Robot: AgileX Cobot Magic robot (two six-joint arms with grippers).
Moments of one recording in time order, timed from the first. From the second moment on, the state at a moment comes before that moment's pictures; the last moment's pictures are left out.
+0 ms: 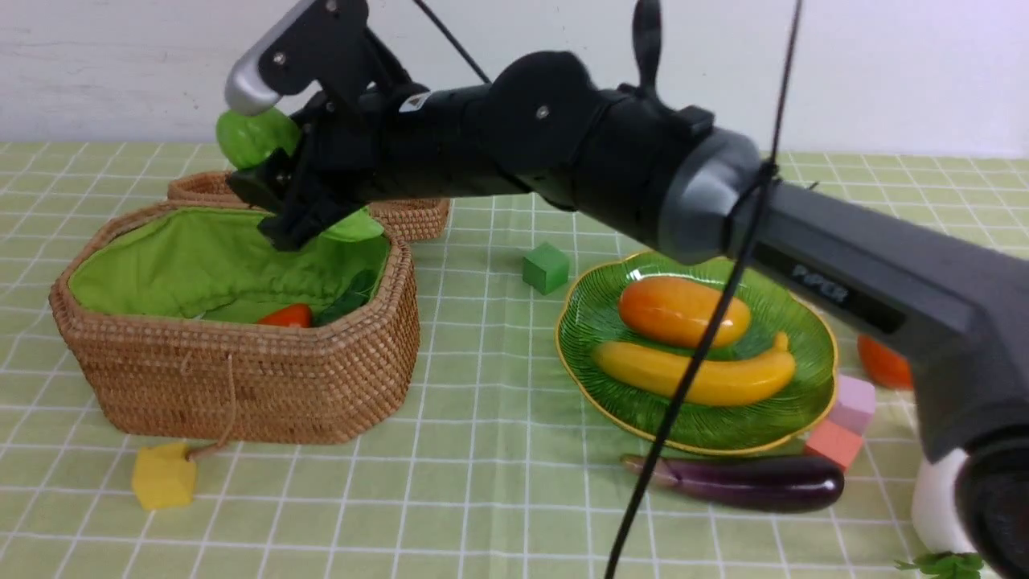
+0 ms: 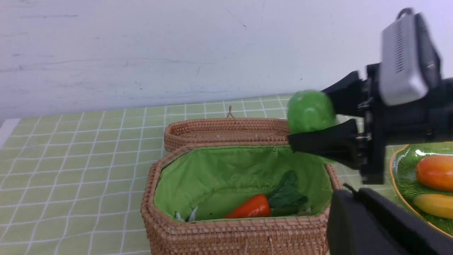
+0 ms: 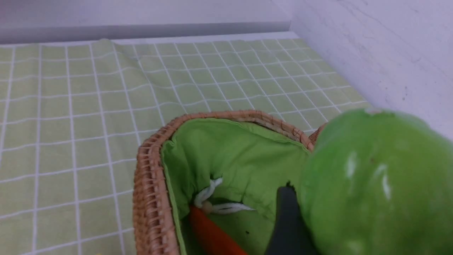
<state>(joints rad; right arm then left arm) 0.72 2.21 -2.08 0.86 0.37 -1.08 -0.73 0.58 -0.89 0.77 0.81 -0.75</state>
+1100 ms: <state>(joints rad) 0.61 1.68 -1.87 -0.04 1.25 0.02 -0.73 0.58 -0.89 -0.06 0.82 0.20</state>
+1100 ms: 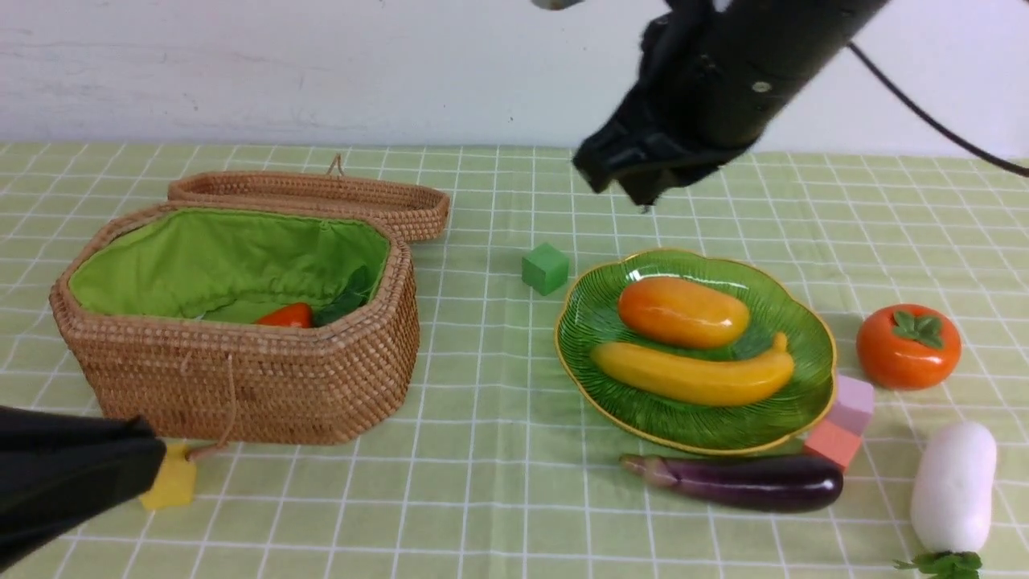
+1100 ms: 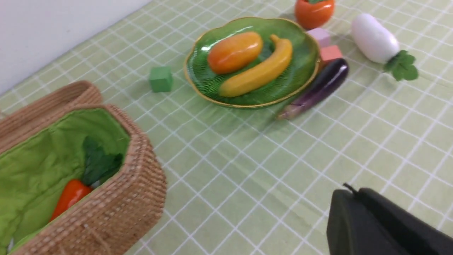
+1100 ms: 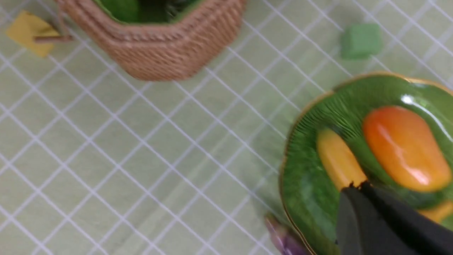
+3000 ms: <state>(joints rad) 0.50 1.61 -1.58 0.34 0.90 -0.12 -0.73 0.58 -0.89 0.69 0.85 -0.64</state>
